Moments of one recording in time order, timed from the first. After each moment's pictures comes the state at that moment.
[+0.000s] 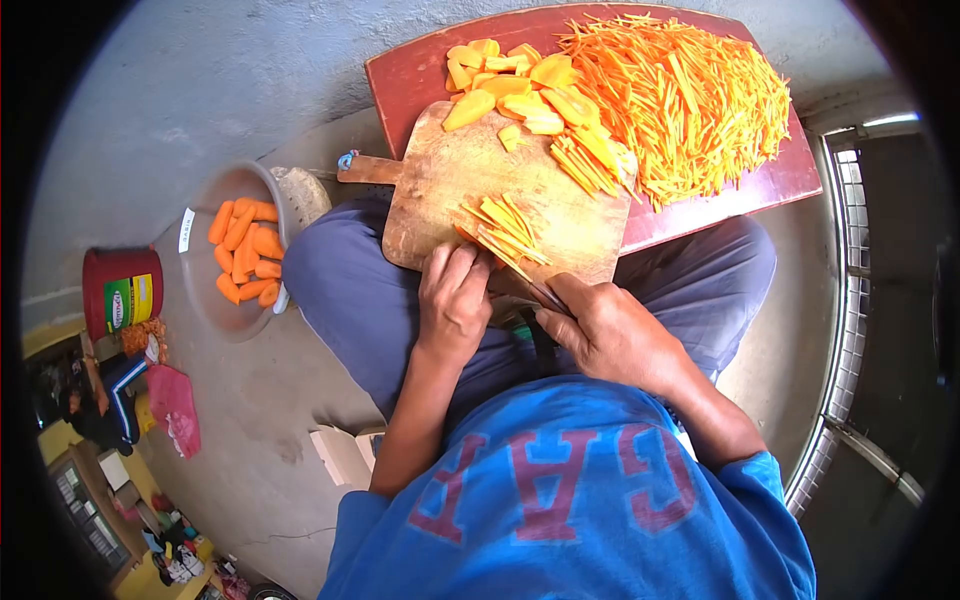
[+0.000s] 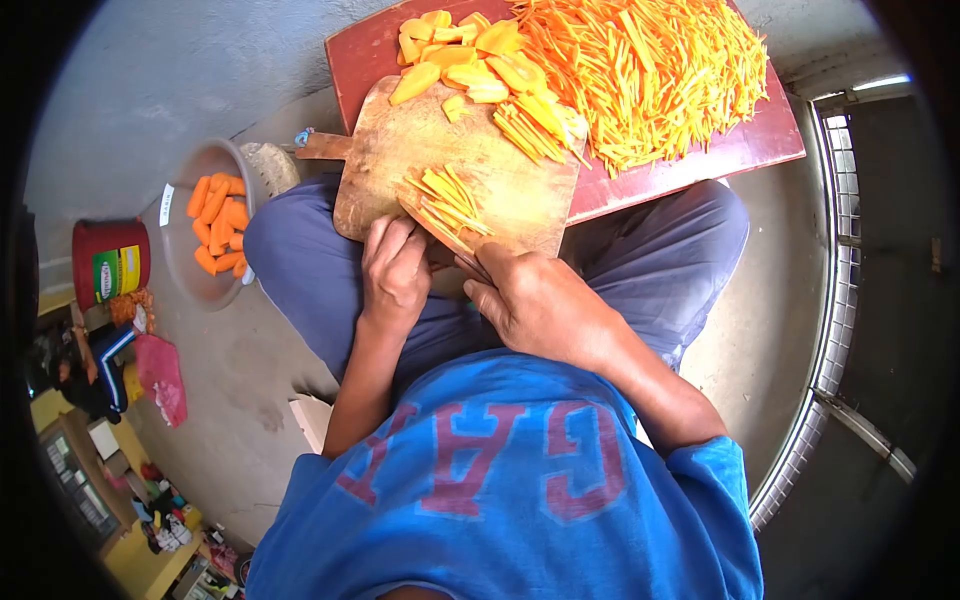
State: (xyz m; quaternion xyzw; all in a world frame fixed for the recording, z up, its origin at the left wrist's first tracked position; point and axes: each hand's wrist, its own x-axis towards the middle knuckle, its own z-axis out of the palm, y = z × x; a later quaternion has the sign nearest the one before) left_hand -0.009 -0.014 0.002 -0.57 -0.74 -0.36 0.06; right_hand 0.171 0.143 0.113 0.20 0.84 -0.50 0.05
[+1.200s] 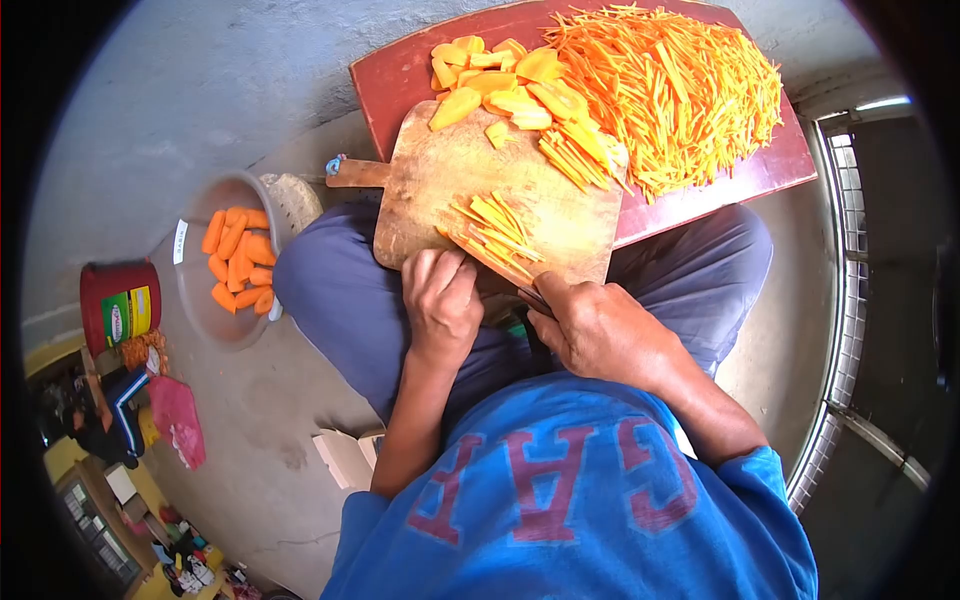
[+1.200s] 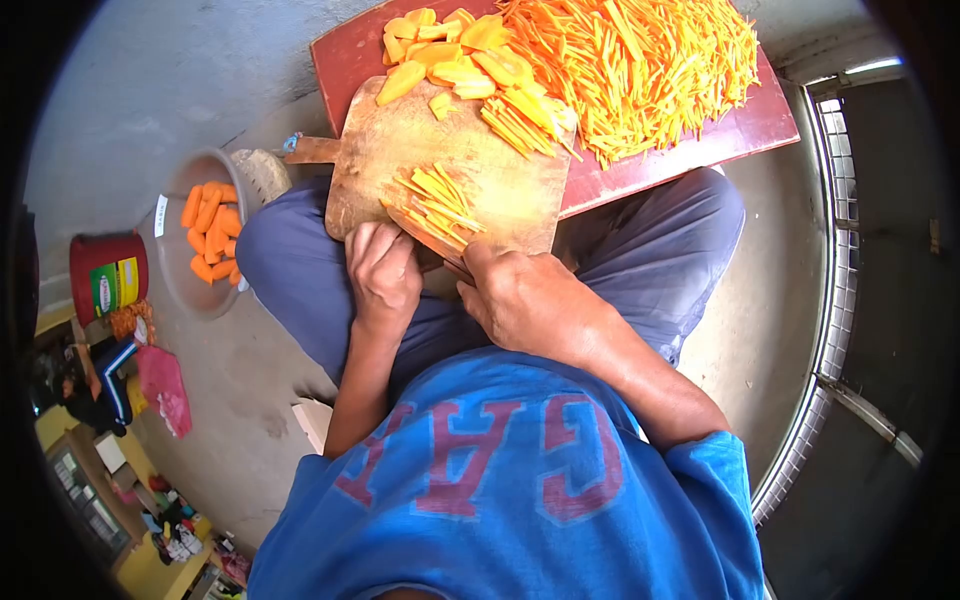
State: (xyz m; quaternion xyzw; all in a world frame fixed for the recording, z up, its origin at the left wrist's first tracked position) left_hand -0.012 -0.017 0.002 -0.56 -0.76 -0.33 0.08; right_hand 0.167 0.137 0.119 0.21 0.87 -0.44 0.08
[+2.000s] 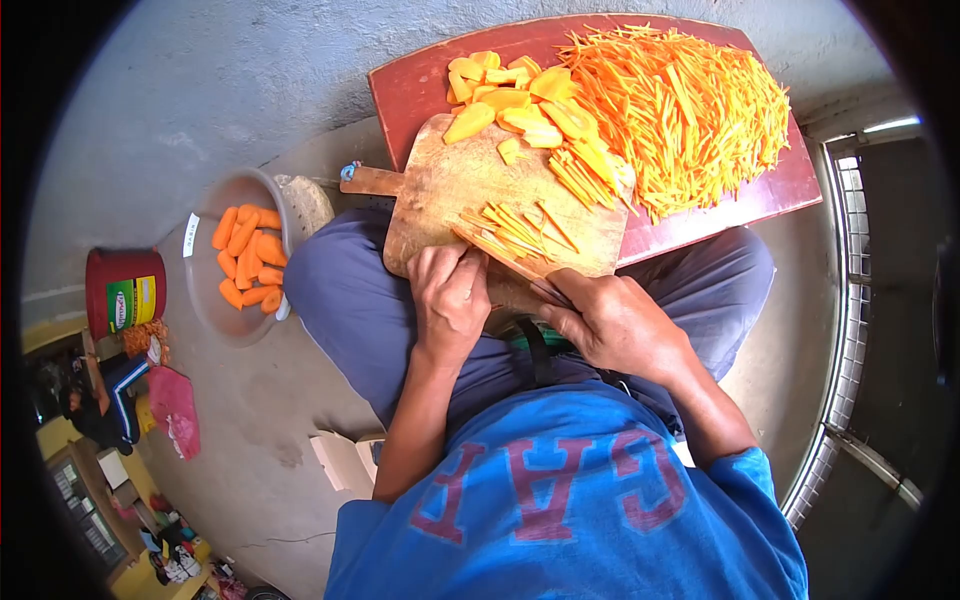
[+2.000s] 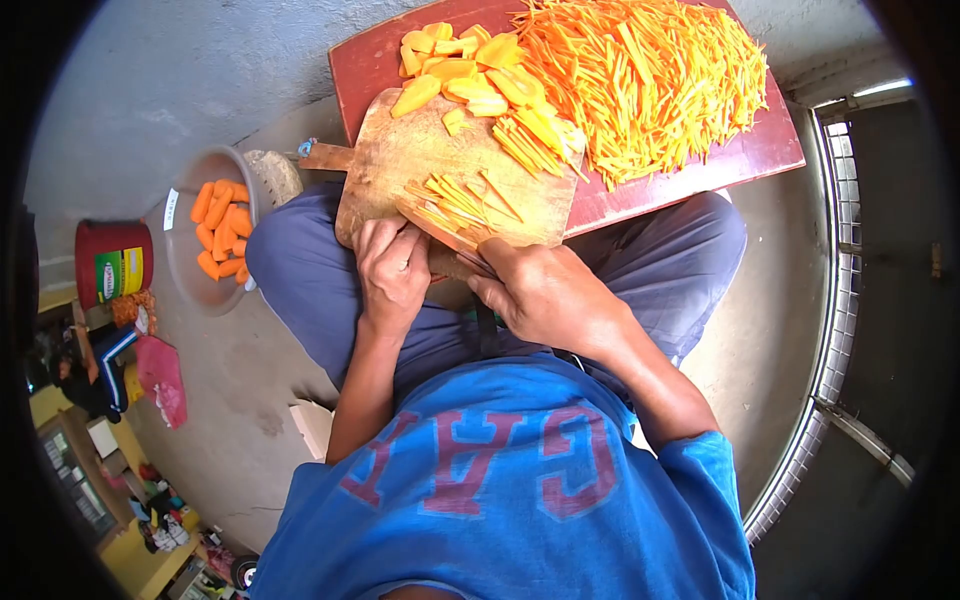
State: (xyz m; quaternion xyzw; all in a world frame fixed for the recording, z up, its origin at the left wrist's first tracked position) left_hand -0.015 -0.001 -0.003 -0.51 -0.77 -0.37 0.08; right_hand 0.169 0.166 0.103 0.15 0.88 -0.44 0.02
